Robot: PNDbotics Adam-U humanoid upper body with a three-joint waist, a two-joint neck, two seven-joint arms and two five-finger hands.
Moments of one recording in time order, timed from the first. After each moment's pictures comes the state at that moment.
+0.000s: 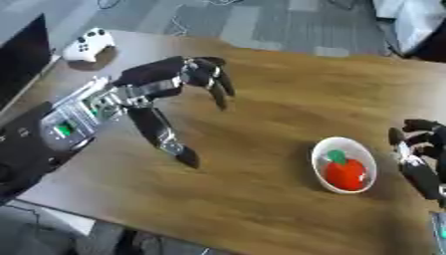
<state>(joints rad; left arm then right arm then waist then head) -0.50 0.73 -0.47 -1.71 -0.20 -0.34 -0.14 -0.30 -0.24 -0.05 -1.38 0.30 -0.34 0.00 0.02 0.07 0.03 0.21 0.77</state>
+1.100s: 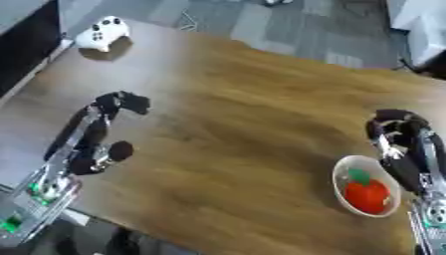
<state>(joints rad) -0.07 0.41 -0.18 -1.81 -0.02 -0.21 0.23 -0.33 -0.23 -0.01 -1.43 0.16 -0.34 0.07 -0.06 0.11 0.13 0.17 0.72</state>
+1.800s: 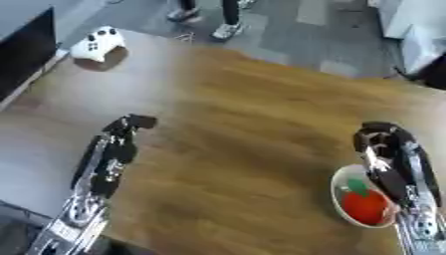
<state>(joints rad) -0.09 0.27 -0.18 -1.73 0.03 -0.24 0.23 -0.29 -0.19 0.00 -1.48 0.13 -0.32 0.10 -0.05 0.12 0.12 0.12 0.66</state>
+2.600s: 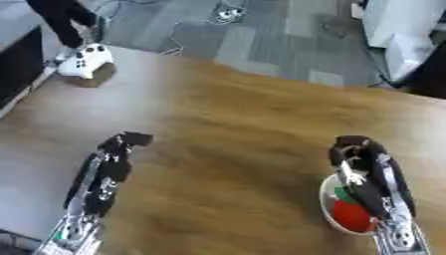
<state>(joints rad) -0.10 0.25 -0.19 -1.72 0.03 -0.23 0.21 -0.28 -0.16 0.01 -1.50 0.13 -0.31 0.12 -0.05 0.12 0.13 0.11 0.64</state>
